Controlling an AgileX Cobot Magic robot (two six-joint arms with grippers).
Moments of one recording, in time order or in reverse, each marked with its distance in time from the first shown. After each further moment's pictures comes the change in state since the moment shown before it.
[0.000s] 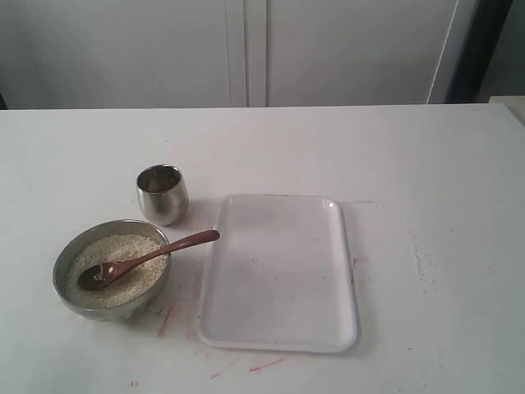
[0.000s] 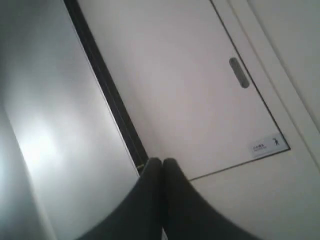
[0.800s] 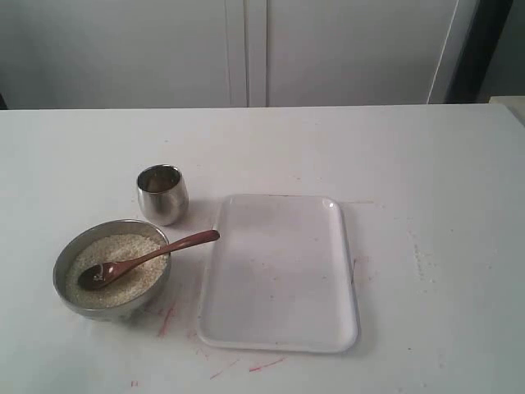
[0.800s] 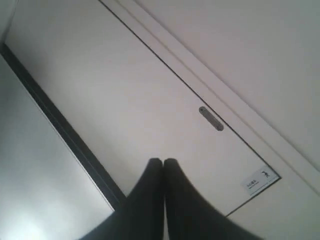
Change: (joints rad) left arm 0.000 0.000 0.000 0.000 0.000 0.000; right arm 0.008 0.016 -0.064 0.328 0.244 -0.129
